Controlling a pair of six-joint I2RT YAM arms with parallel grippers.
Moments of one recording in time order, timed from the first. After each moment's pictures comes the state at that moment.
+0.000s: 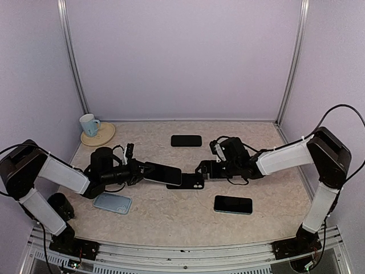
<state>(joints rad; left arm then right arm) -0.56 1.57 0.45 0.84 0.47 -0.99 0.74 1.80 0.91 0.18 -0.10 0.57</state>
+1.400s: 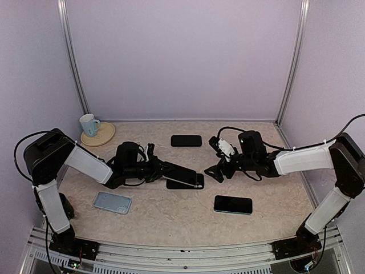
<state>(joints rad) -0.66 1.85 0.75 0.71 0.41 -1.04 0.64 1.59 0.80 0.24 -0.26 -0.24</state>
